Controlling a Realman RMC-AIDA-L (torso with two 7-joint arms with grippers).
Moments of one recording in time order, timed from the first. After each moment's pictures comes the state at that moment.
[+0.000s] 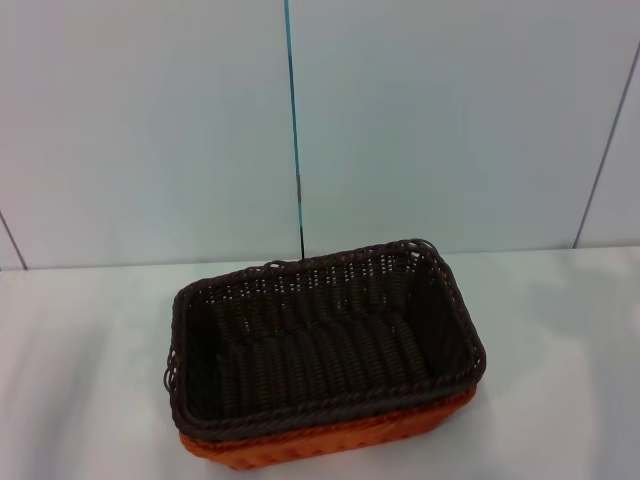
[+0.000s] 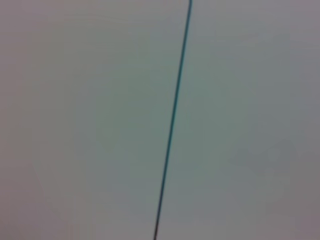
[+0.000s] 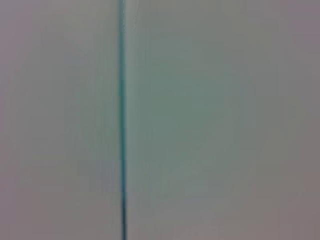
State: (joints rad) left arm -0.08 -2.16 -1.68 -1.07 2.77 0.34 -0.02; right arm 0.05 2.08 1.63 1.27 -2.49 -0.23 2.85
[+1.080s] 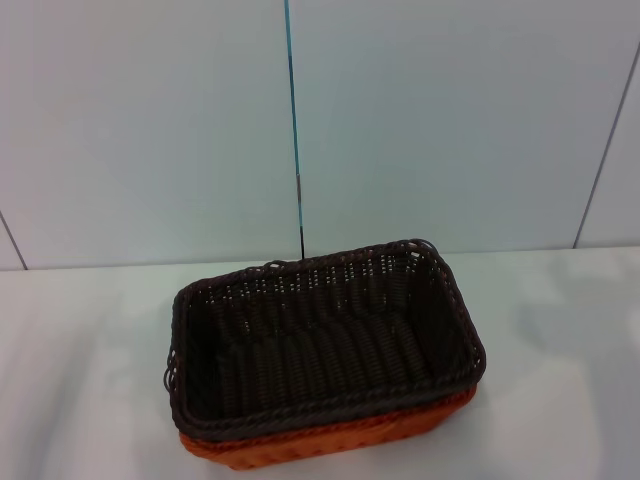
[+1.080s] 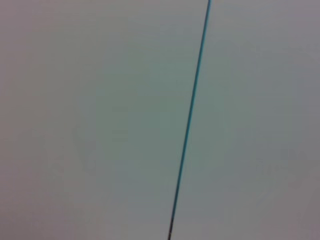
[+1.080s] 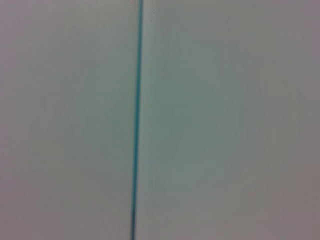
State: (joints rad) left arm -0.05 -2.16 -1.66 -1.02 2.77 0.42 -0.05; right arm 0.03 2.08 1.56 1.22 -2.60 -0.36 2.86
